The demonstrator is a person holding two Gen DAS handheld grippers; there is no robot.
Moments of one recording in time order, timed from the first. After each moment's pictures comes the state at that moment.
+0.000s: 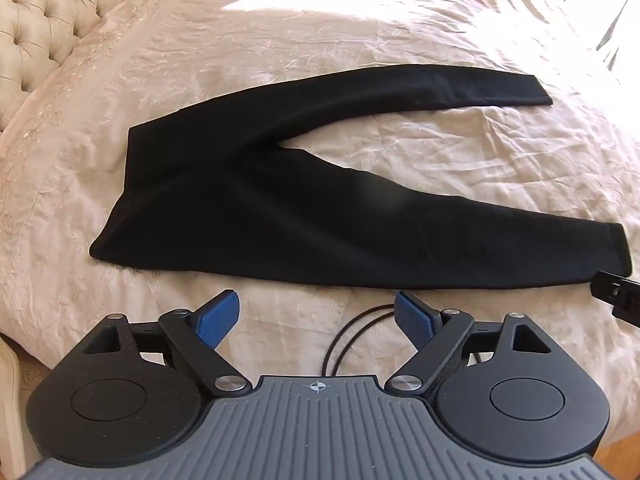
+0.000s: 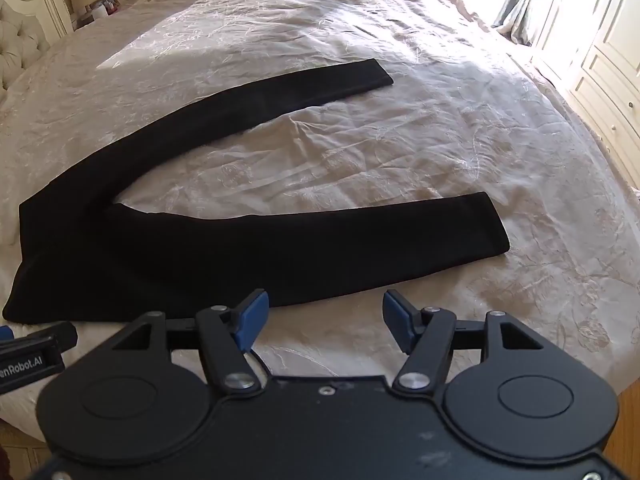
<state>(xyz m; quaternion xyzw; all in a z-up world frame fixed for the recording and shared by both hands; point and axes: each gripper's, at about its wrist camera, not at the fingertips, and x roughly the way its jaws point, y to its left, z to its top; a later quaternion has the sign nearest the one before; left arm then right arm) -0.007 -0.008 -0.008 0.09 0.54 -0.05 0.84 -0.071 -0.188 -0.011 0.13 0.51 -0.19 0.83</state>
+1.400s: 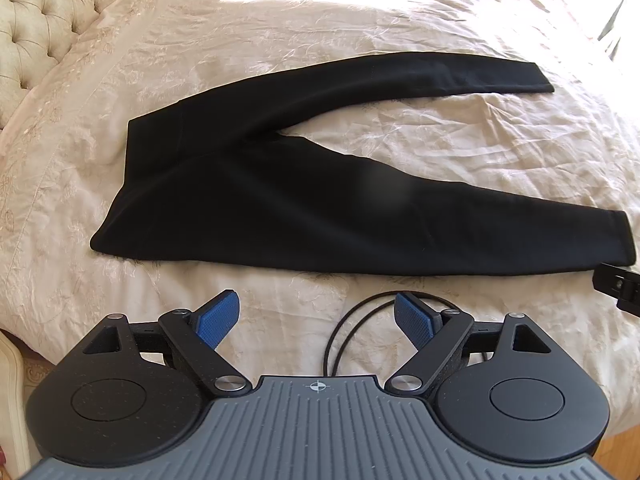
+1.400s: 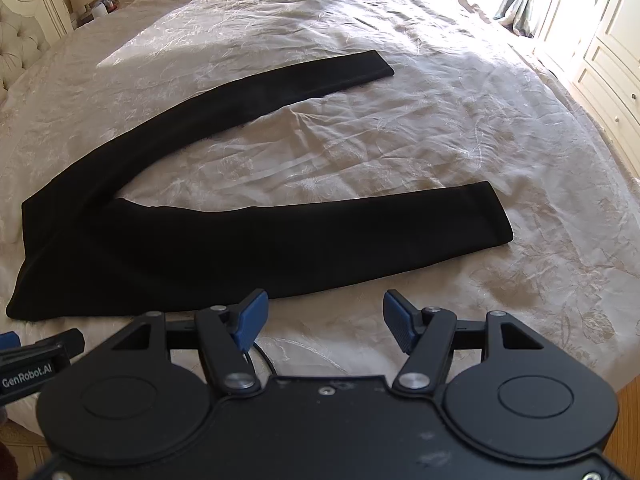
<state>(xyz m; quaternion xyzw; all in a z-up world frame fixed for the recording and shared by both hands) -0.008 -0.010 -0.013 0.10 0.55 -0.05 0.83 -0.066 -0.188 -0.007 0.14 0.52 -0.19 0.82</state>
